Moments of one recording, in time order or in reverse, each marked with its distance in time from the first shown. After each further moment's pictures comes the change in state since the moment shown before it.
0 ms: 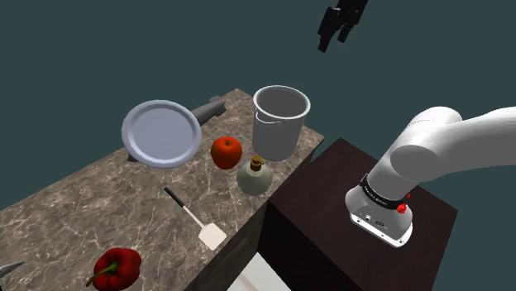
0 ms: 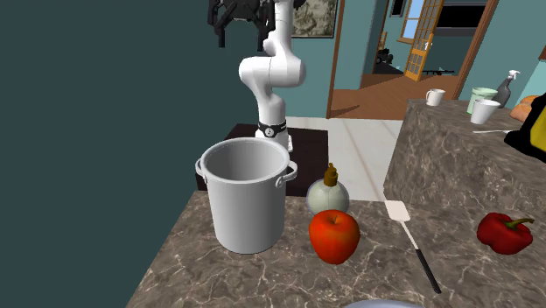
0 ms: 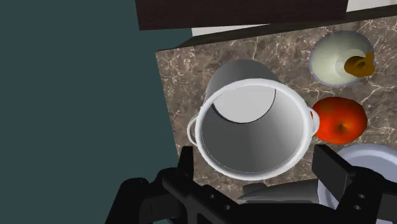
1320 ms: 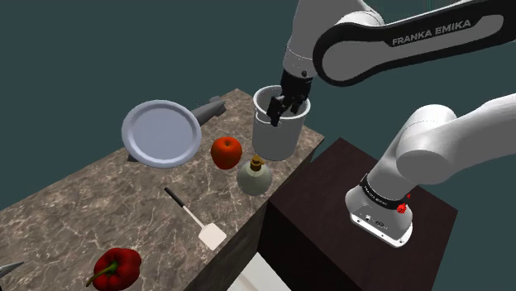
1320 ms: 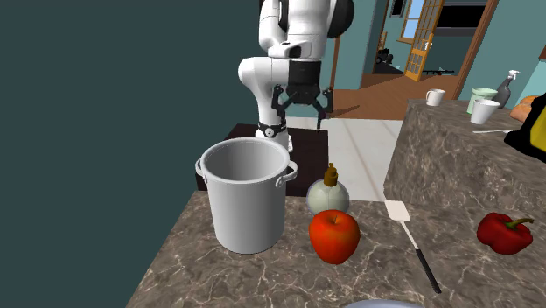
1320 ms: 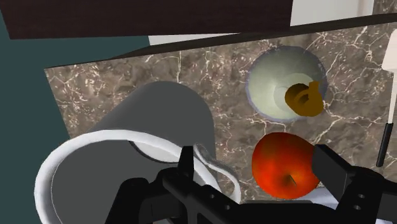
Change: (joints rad) arm 0.148 0.143 0.251 -0.358 0.219 0.476 0.255
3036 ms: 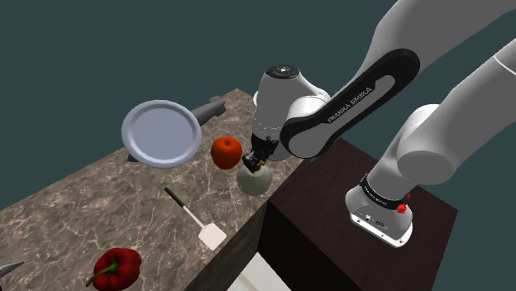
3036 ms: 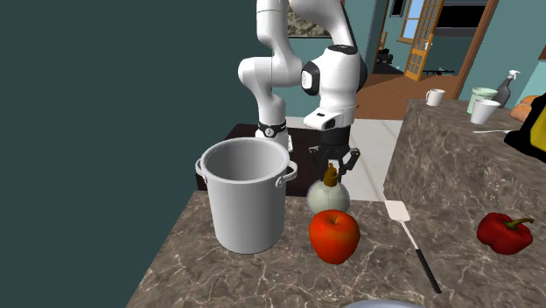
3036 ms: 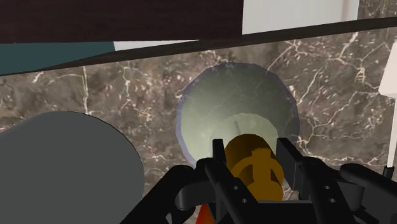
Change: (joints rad) arm 0.023 0.491 0.227 -0.044 0.021 0.542 0.212
